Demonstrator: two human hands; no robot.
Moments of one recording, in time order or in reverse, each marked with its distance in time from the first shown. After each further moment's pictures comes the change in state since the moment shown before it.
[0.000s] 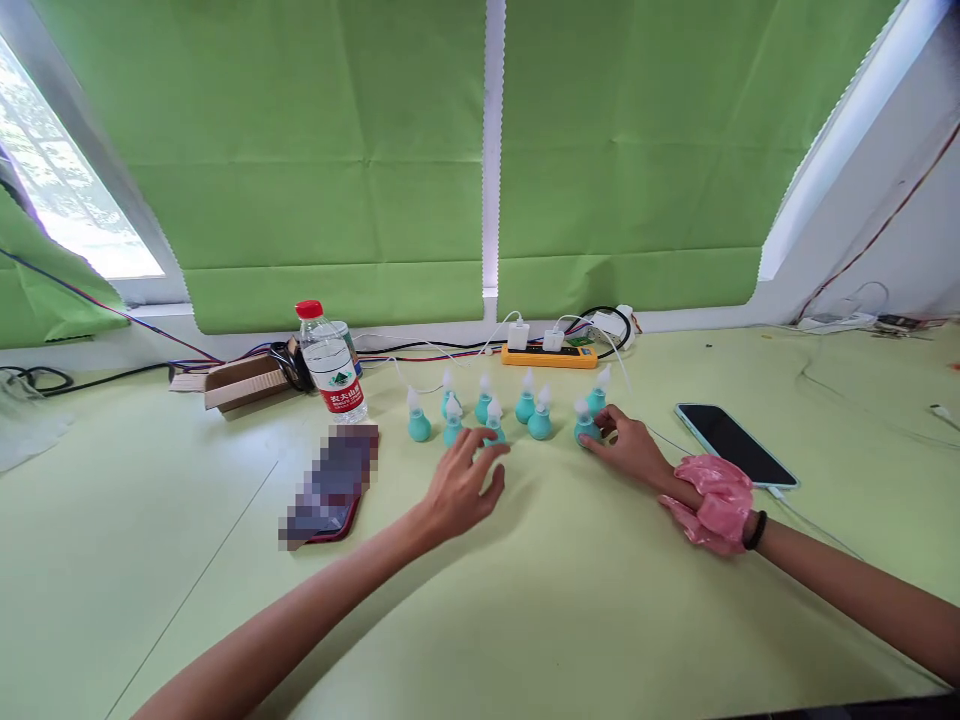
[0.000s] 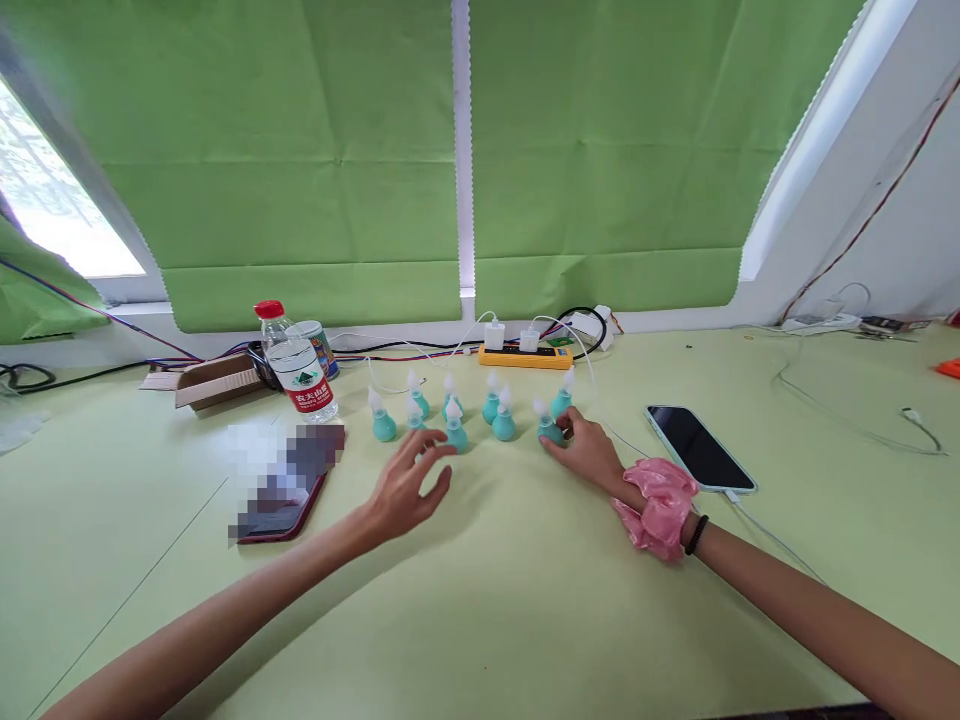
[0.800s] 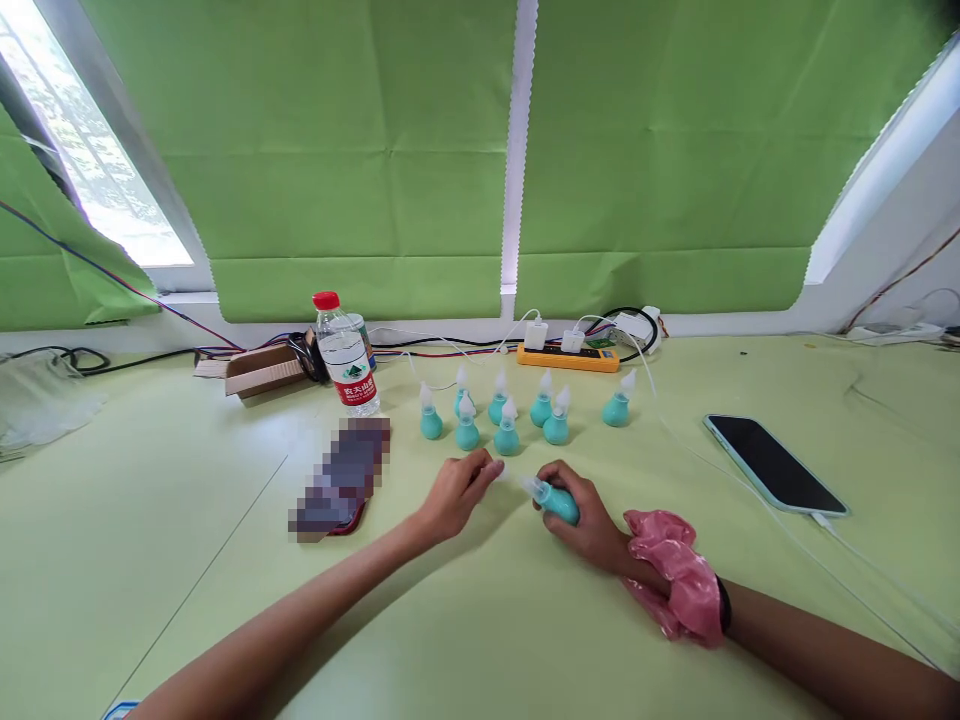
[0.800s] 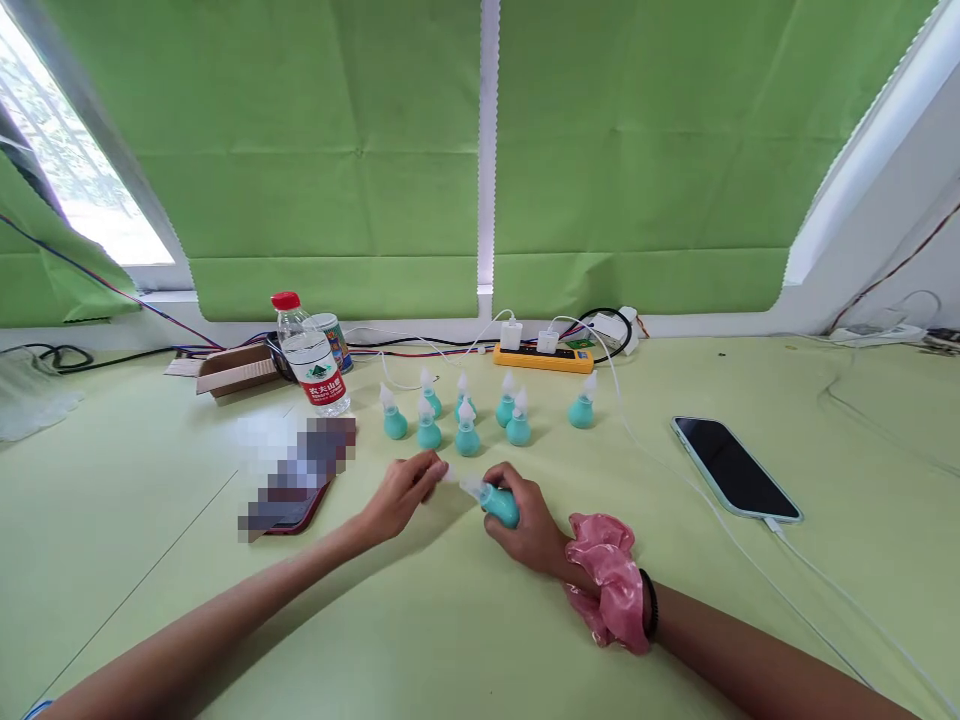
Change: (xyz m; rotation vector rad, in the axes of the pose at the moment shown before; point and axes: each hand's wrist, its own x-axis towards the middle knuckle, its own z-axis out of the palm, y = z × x) left_hand -0.015 -0.017 0.010 -0.563 -0.280 -0.606; right_hand -0.057 -0.096 0.035 0.578 -0.222 -0.316
